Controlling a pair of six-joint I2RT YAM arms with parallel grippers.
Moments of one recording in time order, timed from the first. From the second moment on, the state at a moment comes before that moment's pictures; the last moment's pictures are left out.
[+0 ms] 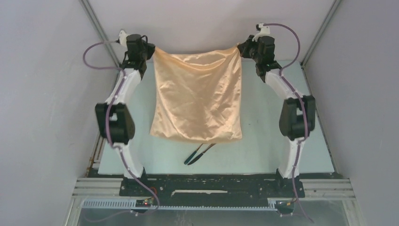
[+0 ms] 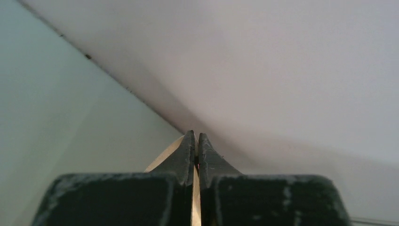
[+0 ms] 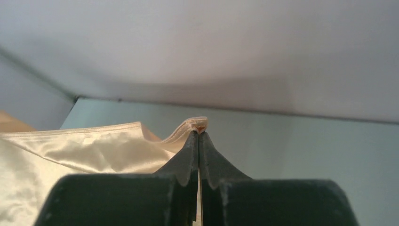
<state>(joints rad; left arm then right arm) -0.05 1.82 1.68 -0.09 -0.15 -0.93 0.19 1.95 1.69 0.17 -0.19 0.36</state>
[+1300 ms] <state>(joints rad) -0.07 1.66 1.05 -0.50 -0.29 -0.71 0.40 1.72 1.20 -0.58 0.16 0.69</state>
